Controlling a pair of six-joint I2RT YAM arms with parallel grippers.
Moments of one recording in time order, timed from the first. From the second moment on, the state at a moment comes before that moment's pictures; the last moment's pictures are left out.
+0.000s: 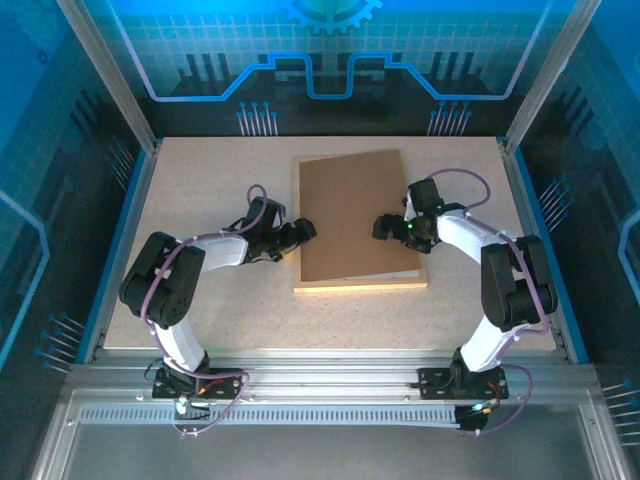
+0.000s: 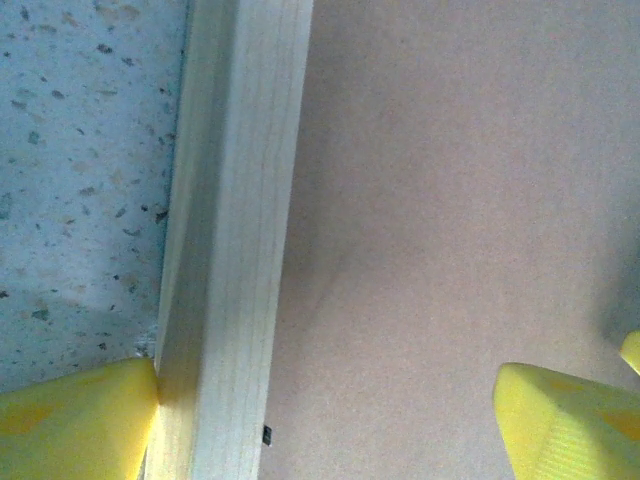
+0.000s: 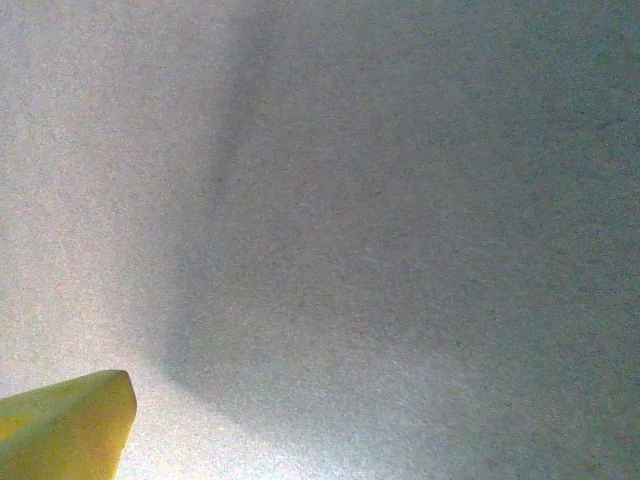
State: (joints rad) left arm -0.36 1.76 0.87 0.05 0.37 -0.89; right arm 0.21 1.70 1.05 -0.49 -0.26 0.46
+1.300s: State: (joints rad) left arm -0.36 1.78 0.90 0.01 0.37 -0.87; right arm 0.30 1.74 1.17 -0.67 -0.02 0.35
